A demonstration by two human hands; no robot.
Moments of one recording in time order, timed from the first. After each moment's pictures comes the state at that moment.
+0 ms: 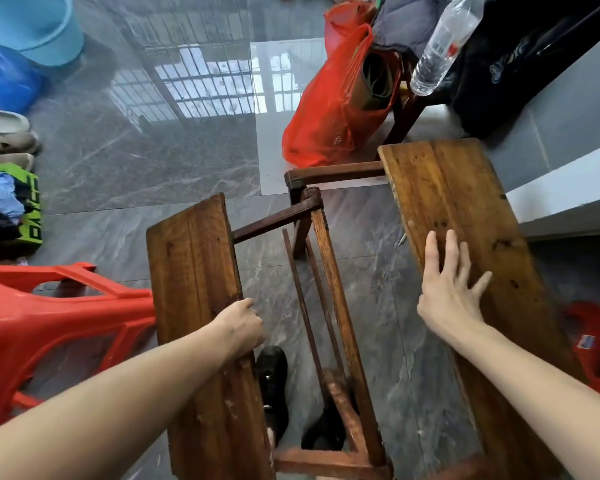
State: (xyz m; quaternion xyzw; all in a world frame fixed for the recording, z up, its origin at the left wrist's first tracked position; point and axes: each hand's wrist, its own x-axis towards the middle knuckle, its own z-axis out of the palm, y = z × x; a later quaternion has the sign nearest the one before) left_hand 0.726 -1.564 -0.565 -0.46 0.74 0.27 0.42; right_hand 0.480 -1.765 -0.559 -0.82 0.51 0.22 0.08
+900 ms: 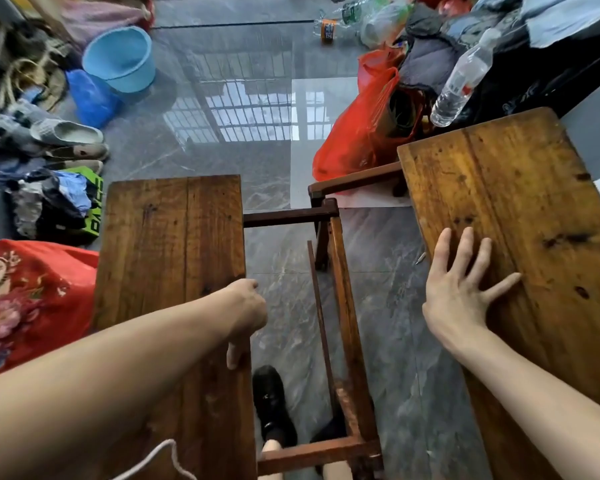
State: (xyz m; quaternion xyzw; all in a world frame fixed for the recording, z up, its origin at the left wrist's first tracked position) left_hand 0.724 -1.546 -0.459 -0.47 0.66 0.33 0.49; right_hand 0.496 -1.719 -0.485 -0.83 0.52 0.19 -0.04
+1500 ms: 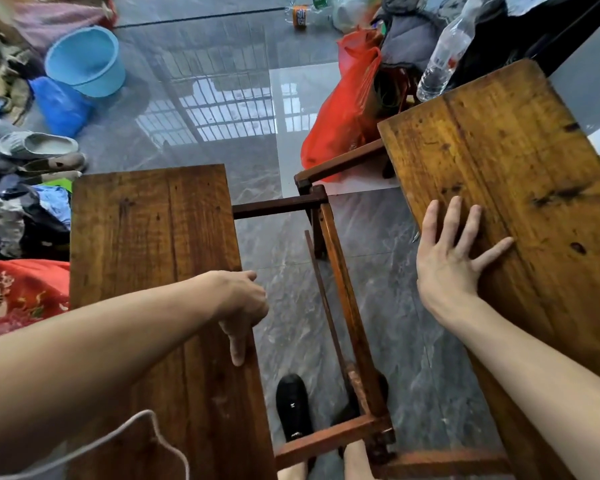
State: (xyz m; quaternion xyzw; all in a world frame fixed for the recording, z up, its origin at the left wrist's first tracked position) left_hand 0.760 -1.525 -0.446 -0.47 0.67 0.38 0.43; right_hand 0.524 -1.687 -0.483 -0.83 0.53 0.15 -0.09
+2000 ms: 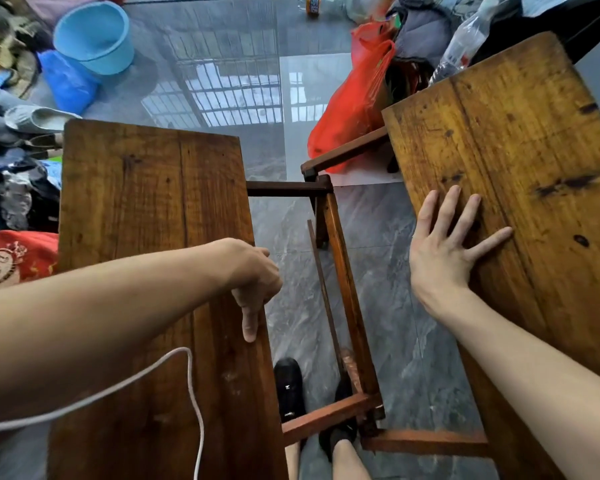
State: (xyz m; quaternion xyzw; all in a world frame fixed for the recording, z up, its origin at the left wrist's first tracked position) left_hand 0.756 -1.526 -0.418 -0.51 0.63 0.42 0.40; right_hand 0.536 -1.666 -0.461 -0.85 0.52 0.11 -0.07
